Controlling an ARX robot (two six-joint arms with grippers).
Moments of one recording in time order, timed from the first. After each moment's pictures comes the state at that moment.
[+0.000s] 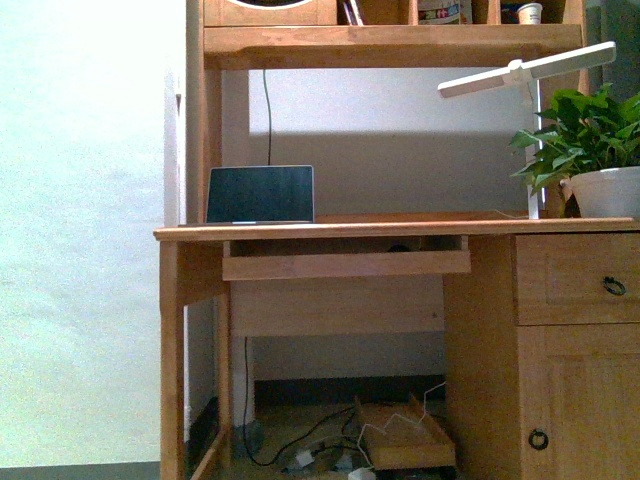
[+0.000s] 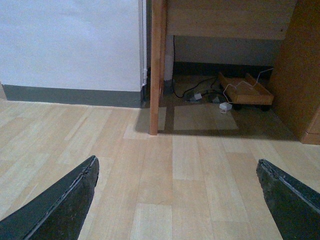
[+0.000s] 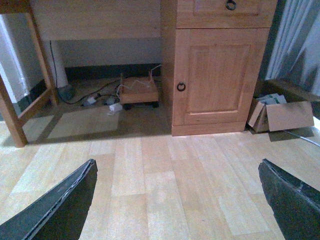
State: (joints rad) left arm -0.01 0.00 0.01 0.00 0.00 -0.01; right arm 0.00 0.00 0.01 0.00 0.00 0.00
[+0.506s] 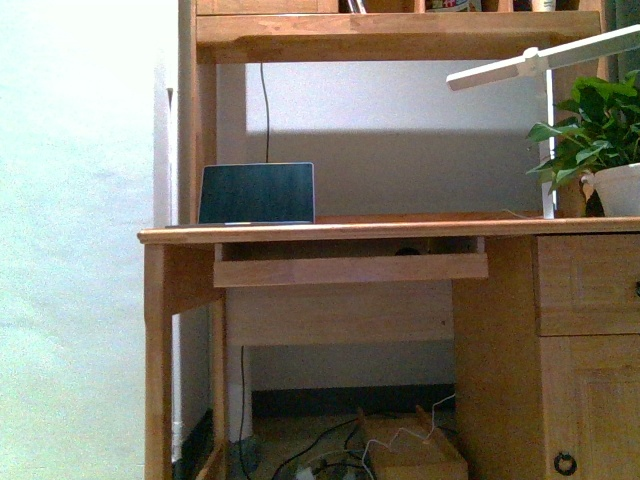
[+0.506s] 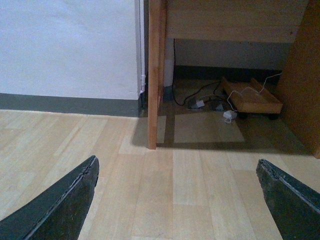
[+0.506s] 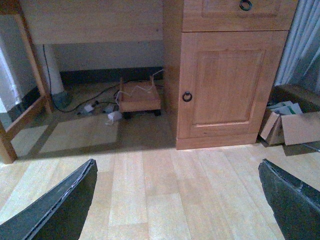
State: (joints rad) left arm -0.01 0.00 0.01 0.00 0.00 -0.01; right arm 0.00 0.00 0.01 0.00 0.00 0.00
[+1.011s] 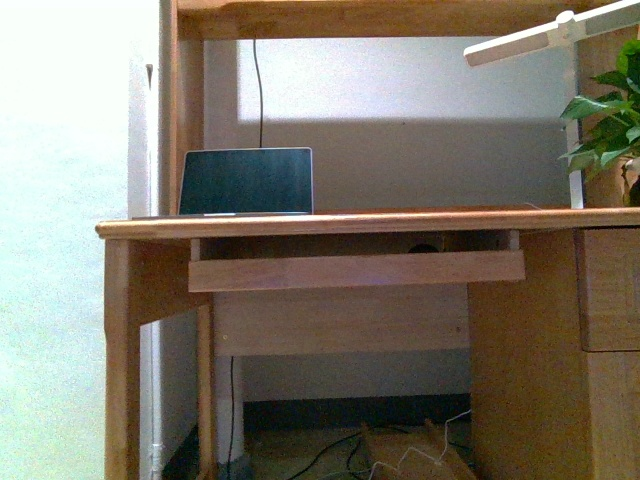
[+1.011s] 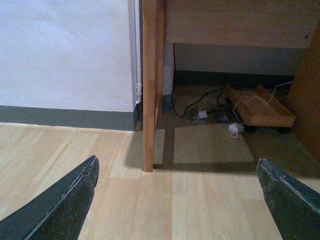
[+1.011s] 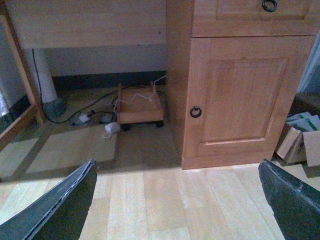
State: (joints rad) left arm -0.01 0.00 0.01 0.00 0.00 -0.01; right arm 0.00 0.00 0.01 0.00 0.00 0.00
